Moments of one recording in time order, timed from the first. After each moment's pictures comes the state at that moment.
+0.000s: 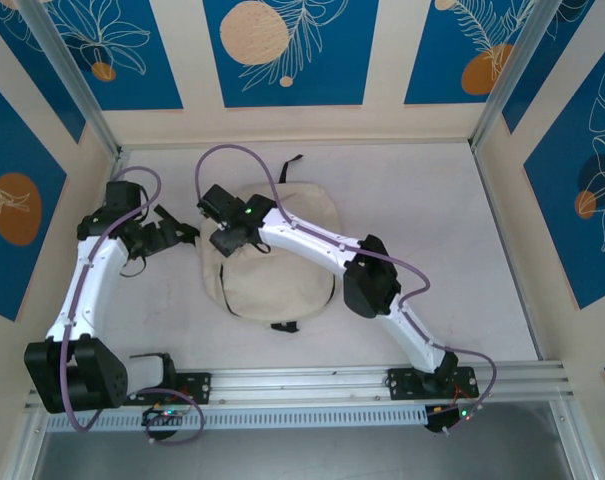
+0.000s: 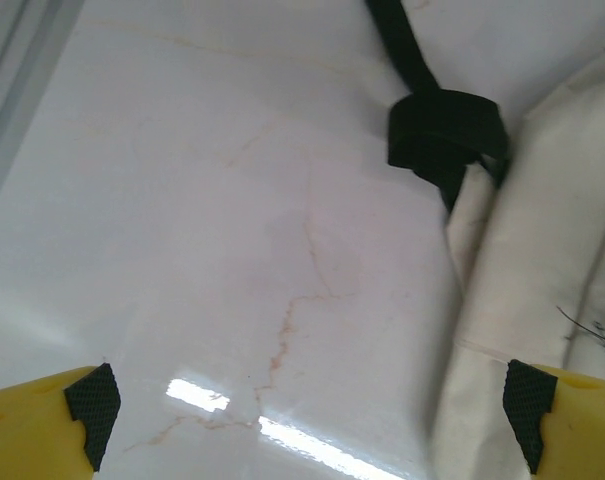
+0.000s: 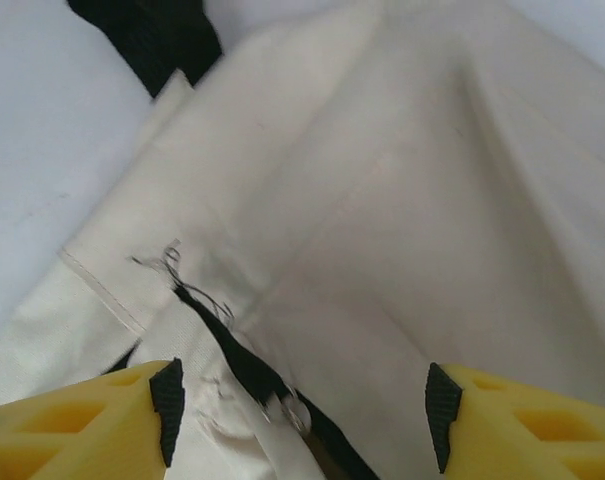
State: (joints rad) left arm 0.09 1.23 1.11 -1.01 -0.12 -0.36; right arm 1.01 2.35 2.27 -0.96 0.22 0.06
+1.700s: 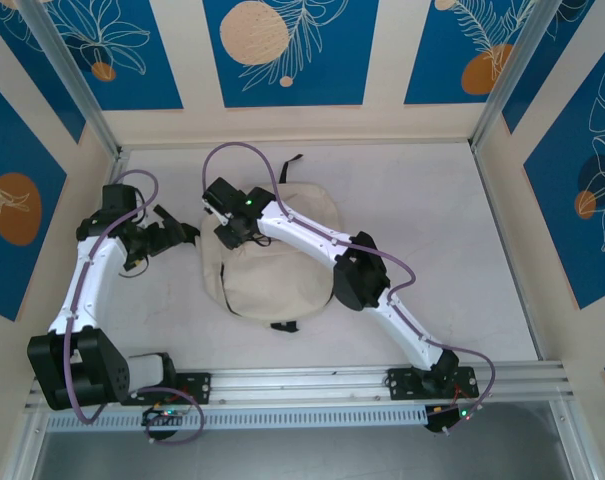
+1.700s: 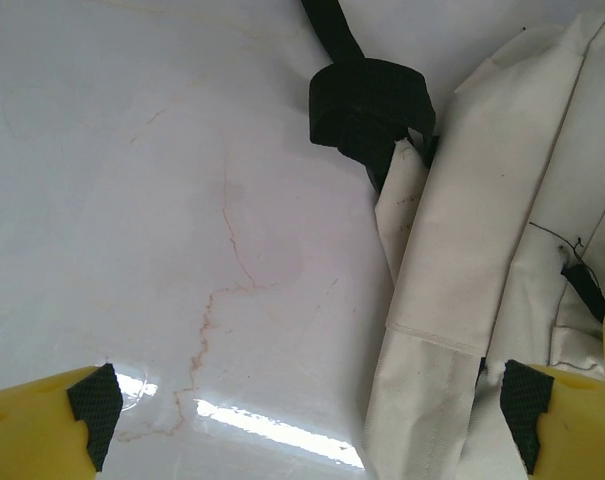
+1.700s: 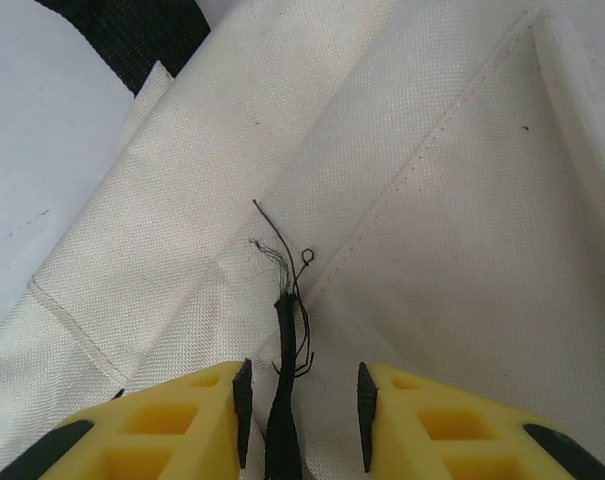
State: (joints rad) left arm 0.13 1.25 1.07 -0.94 0.09 -0.36; right arm 0.95 2.47 2.41 -1.02 0.10 0.11
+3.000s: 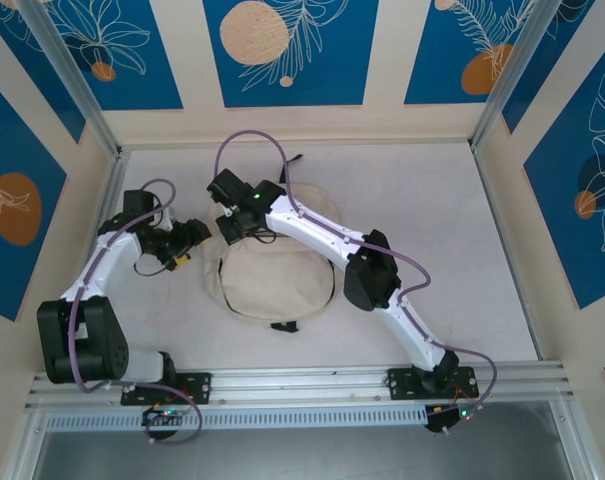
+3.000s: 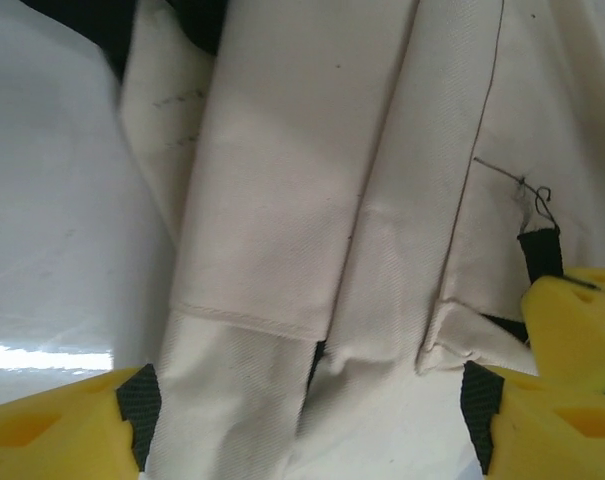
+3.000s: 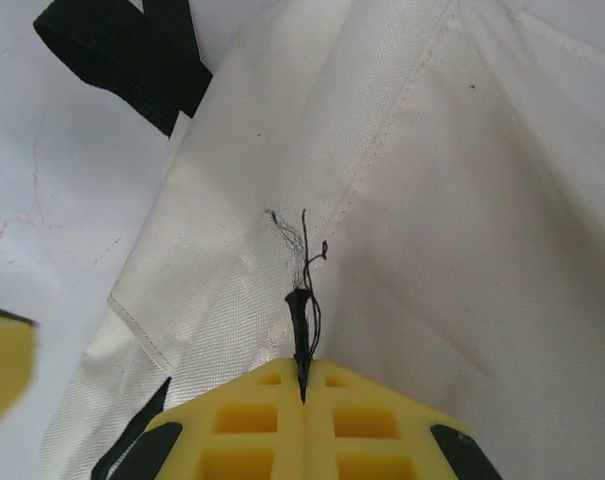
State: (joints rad) left arm 0.06 1.39 0.96 -0.73 0.53 -0.52; right arm 0.93 2.36 2.33 -1.01 0.05 0.32
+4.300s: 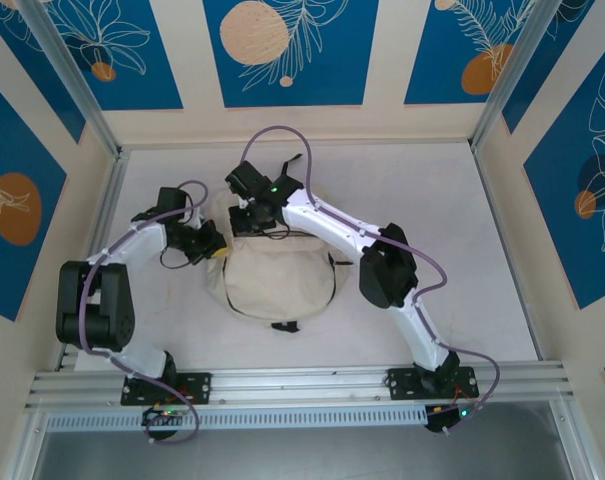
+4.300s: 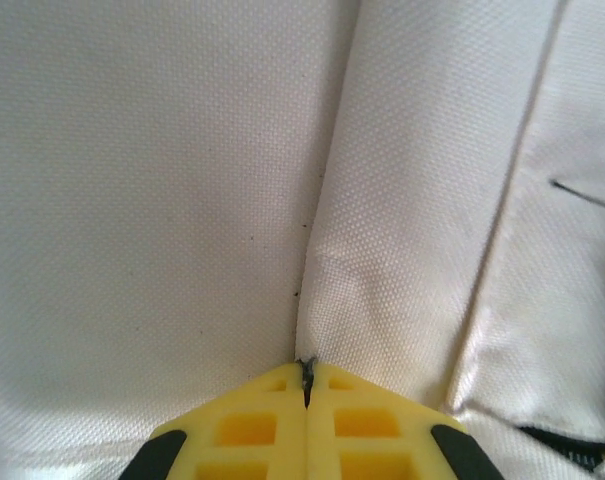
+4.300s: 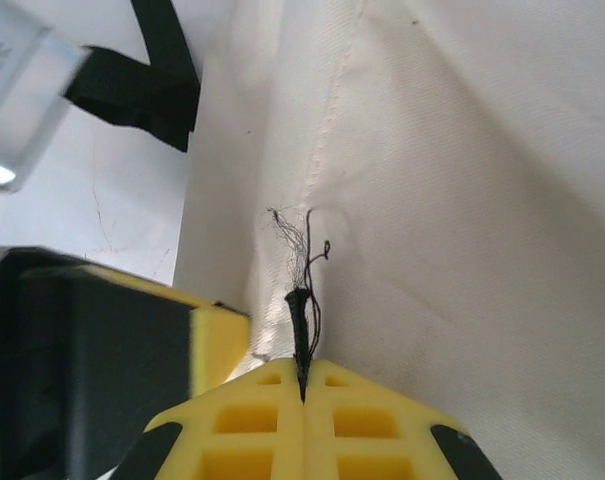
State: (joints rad) left arm -0.09 1.55 0.98 -0.59 0.56 -0.57; right arm 0.86 2.24 2.14 -0.91 -0.09 0.55
